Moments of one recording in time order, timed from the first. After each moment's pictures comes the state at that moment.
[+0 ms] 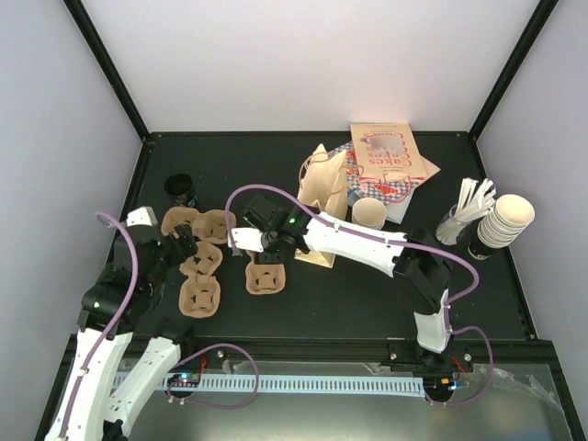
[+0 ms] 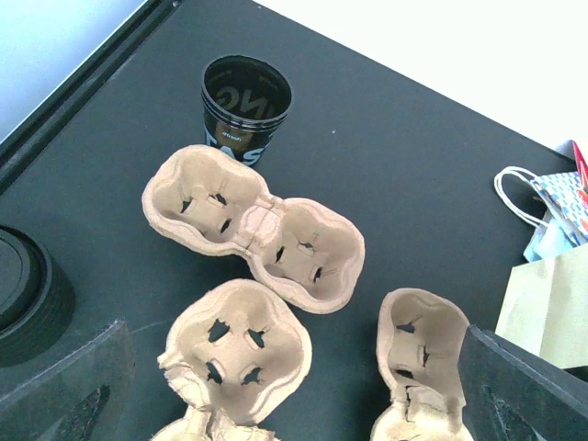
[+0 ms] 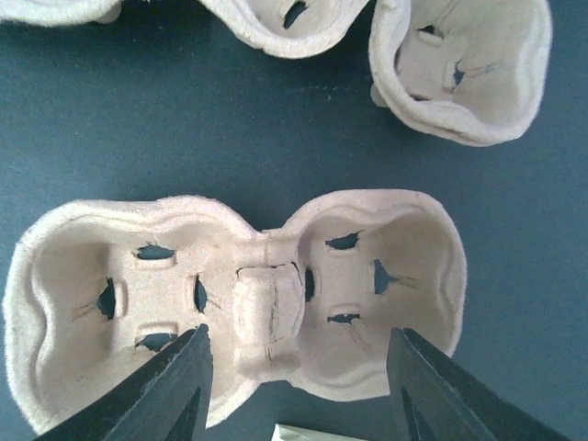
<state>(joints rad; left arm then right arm) -0.23 0.55 0.93 -0.98 -0.26 -0.58 1.06 1.92 1.62 -0.73 -0.01 -0.65</state>
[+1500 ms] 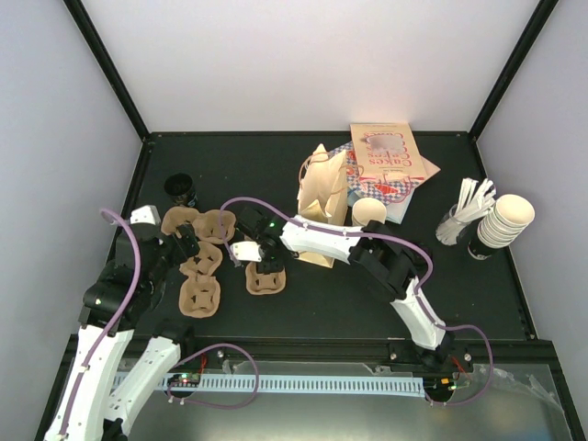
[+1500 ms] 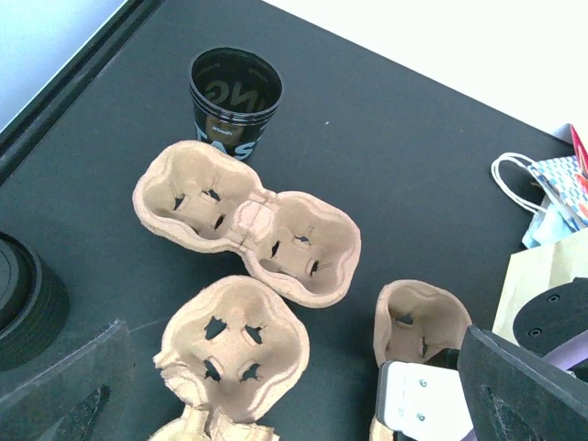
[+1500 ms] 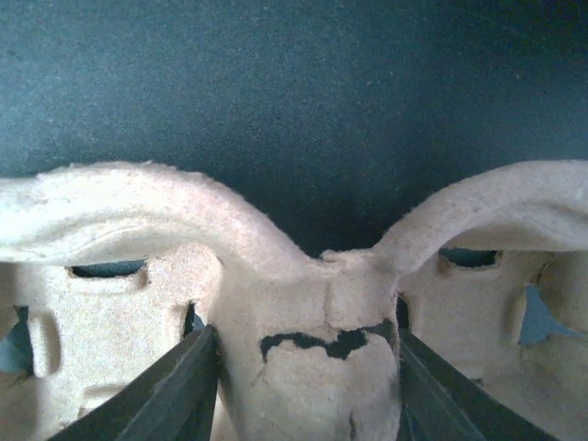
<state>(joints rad) -0.23 0.56 0.93 -0.98 -0.24 -0.55 1.04 2.20 1.72 -0.80 -0.02 -0.68</state>
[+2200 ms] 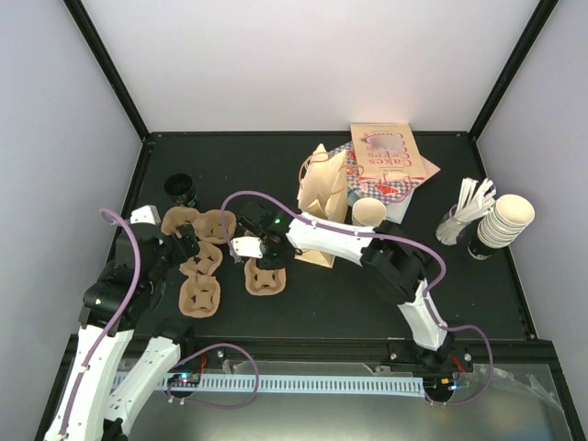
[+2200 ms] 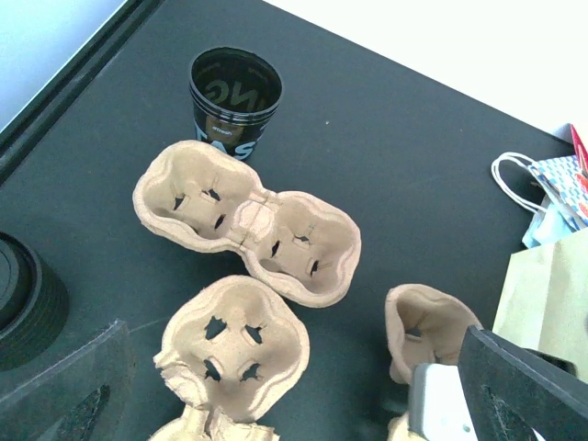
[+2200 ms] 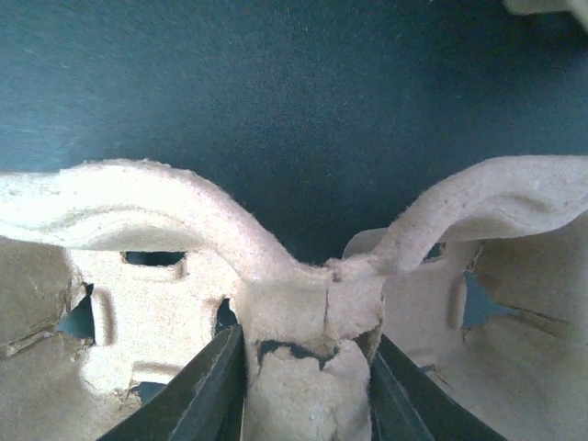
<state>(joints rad) -0.23 0.57 0.93 -0.98 -0.24 -0.55 1.03 2.15 1.71 -0.80 -0.04 -0.67</state>
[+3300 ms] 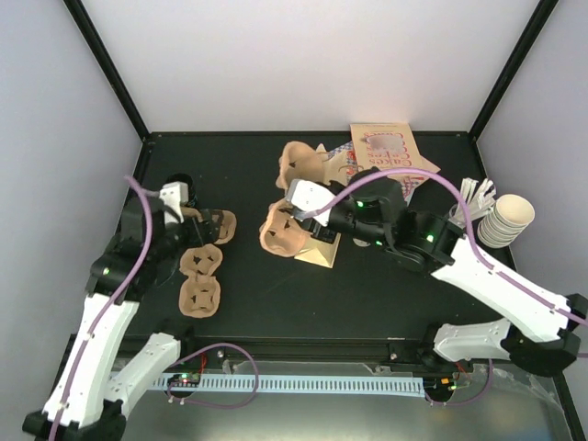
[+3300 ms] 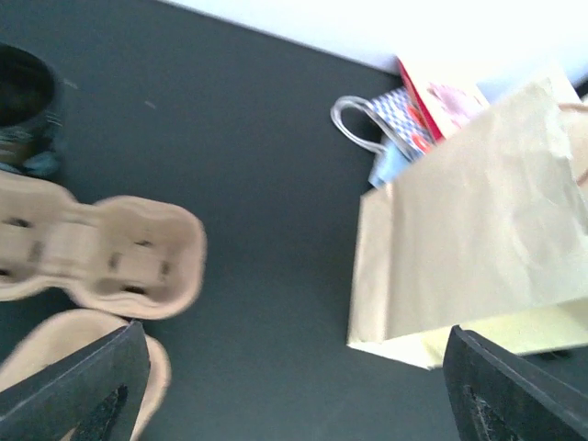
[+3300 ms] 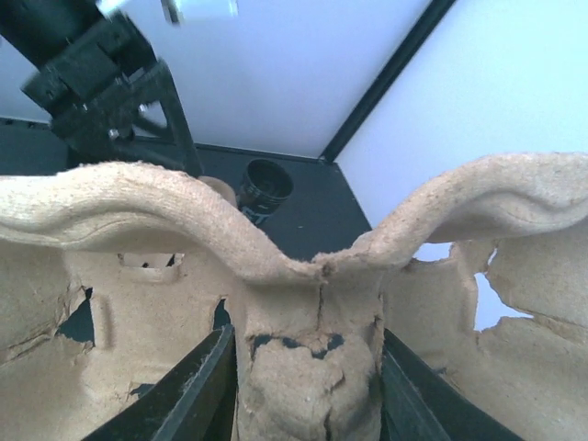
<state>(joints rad) -0.23 0.70 1.03 -0.87 0.08 -0.44 1.03 1.25 1.47 -0.57 0.01 -0.51</state>
